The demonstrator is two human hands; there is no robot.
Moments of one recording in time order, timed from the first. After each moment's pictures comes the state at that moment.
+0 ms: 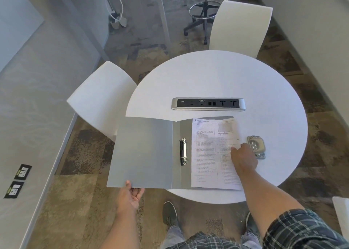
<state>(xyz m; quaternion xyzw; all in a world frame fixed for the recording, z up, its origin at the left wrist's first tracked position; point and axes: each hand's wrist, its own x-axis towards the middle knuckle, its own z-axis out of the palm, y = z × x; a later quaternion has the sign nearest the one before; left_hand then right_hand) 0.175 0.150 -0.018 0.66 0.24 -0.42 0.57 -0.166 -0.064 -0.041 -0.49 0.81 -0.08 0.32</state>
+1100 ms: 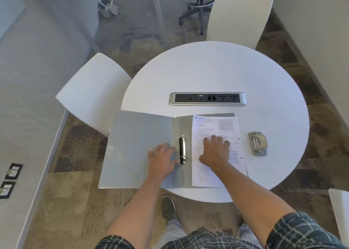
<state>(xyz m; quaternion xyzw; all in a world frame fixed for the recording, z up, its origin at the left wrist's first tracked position) 0.128 0.032 -0.031 0.76 -0.61 -0.22 -0.02 -0.072 -0.051 -0.018 -0.77 0.60 0.18 0.13</state>
